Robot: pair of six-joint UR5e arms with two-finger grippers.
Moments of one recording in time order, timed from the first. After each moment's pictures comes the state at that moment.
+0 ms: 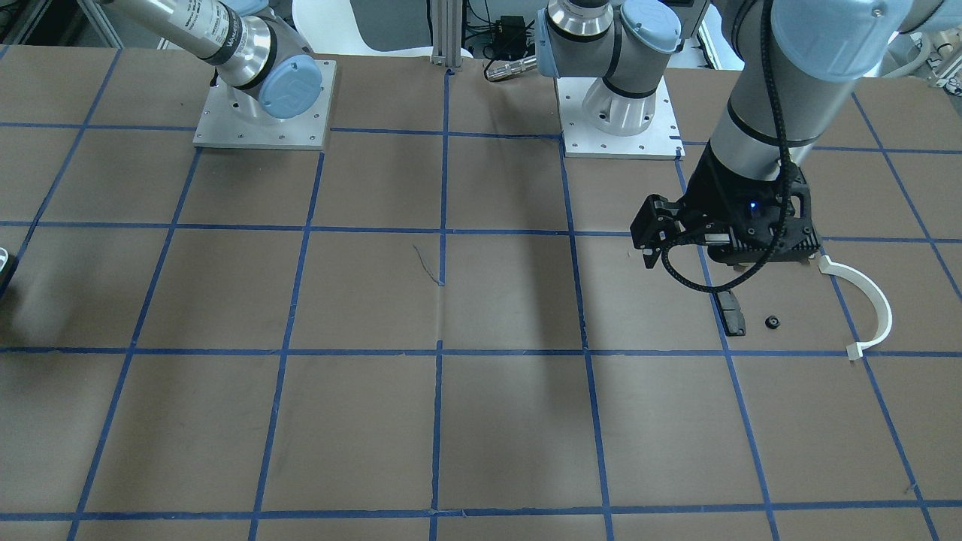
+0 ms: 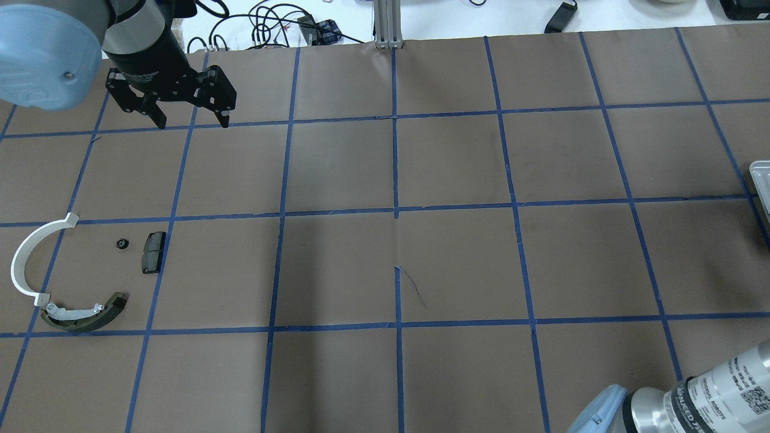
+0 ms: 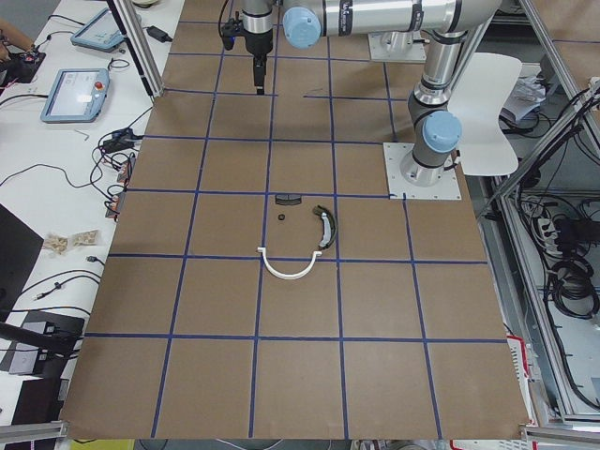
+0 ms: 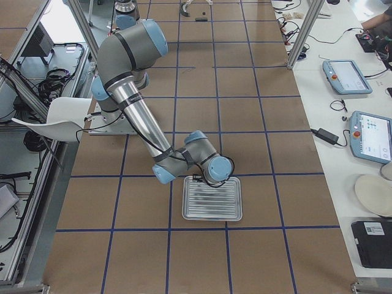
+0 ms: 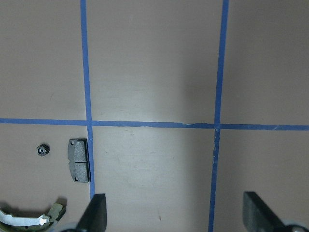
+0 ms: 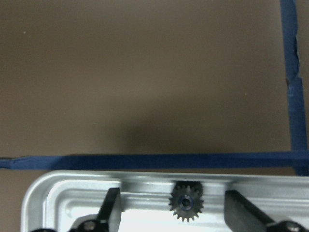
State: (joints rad) left arm -1.53 -1.69 -1.51 -1.46 1.64 0.02; right arm 0.65 -0.98 1.59 -1.96 -1.52 -2.46
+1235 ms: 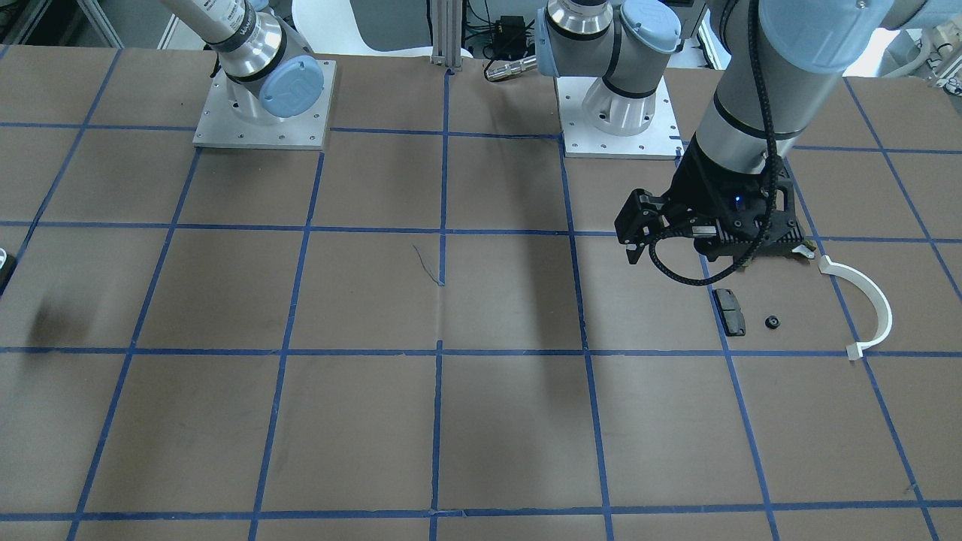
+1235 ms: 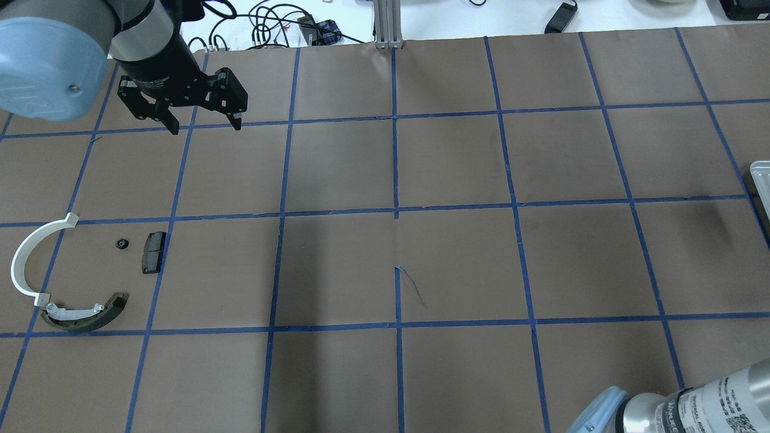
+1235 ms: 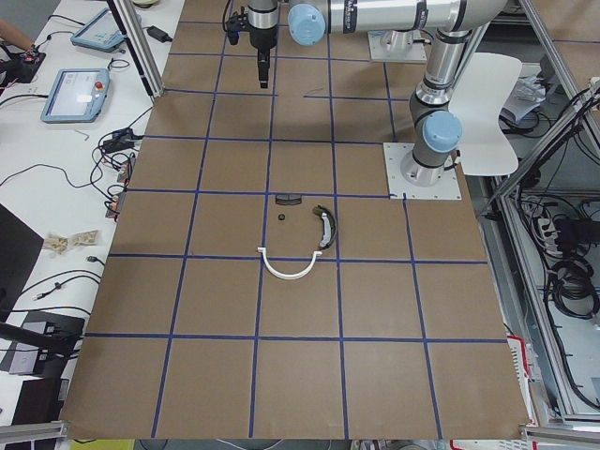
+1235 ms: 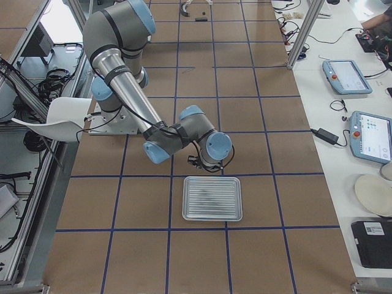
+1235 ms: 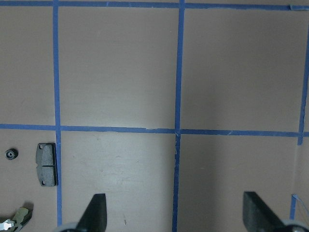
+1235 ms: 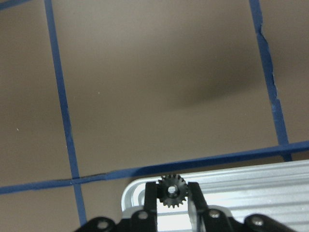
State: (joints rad) left arm -1.54 -1.68 -1.54 -1.45 1.59 -0.01; right arm 0.68 -1.17 1.58 -1.72 -1.54 -2.22
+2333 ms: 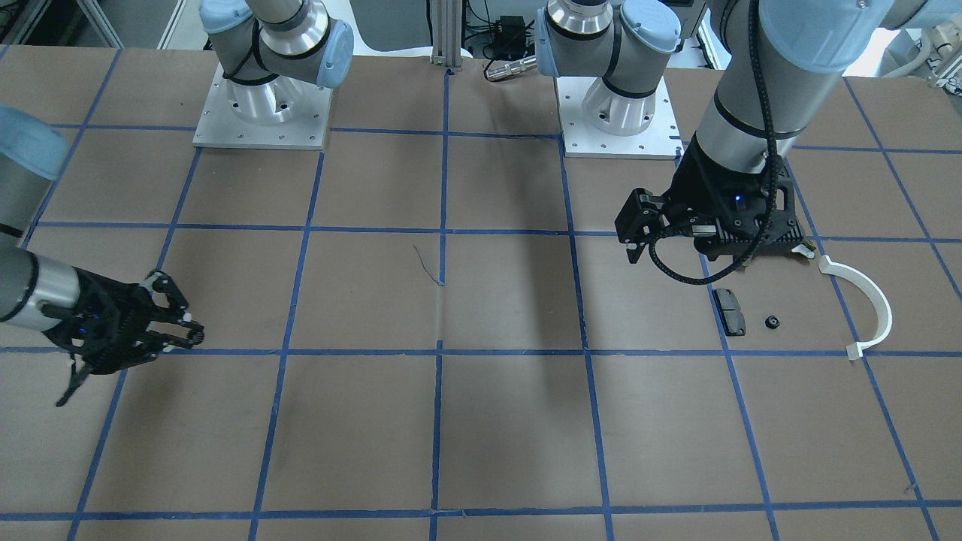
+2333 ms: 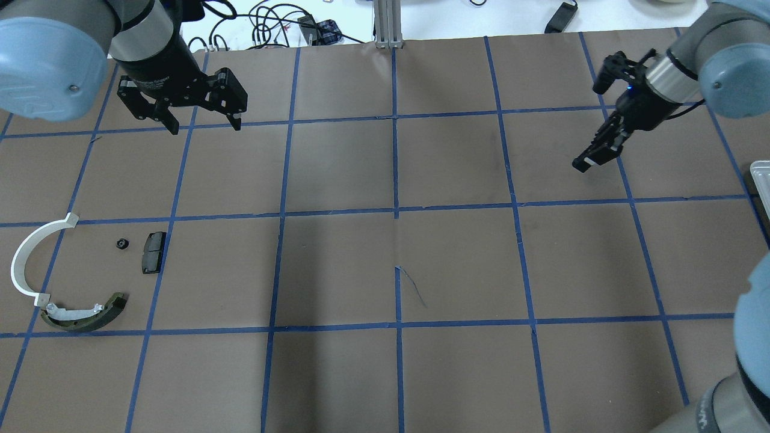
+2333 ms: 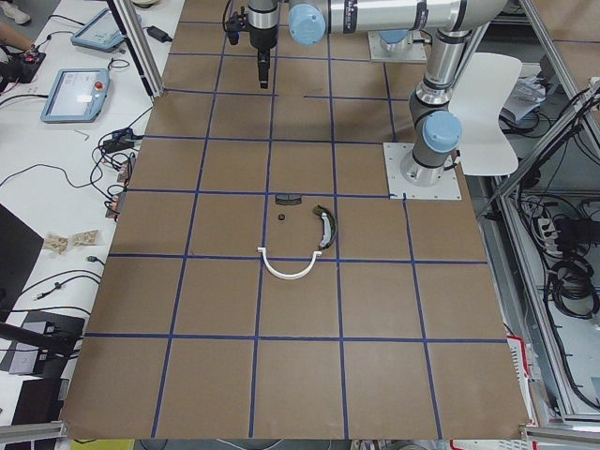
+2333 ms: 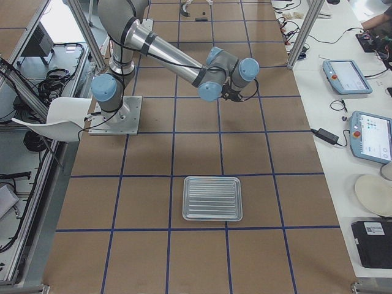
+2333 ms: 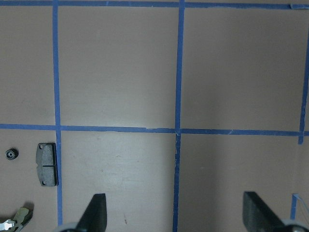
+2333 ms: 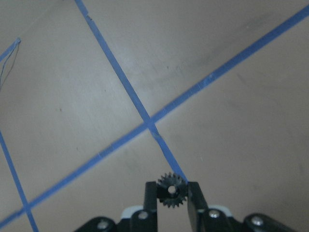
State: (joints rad) left arm -1.54 -1.68 -1.54 -1.45 1.59 0.00; right arm 1.29 -1.20 1.63 -1.75 -1.25 -1.29
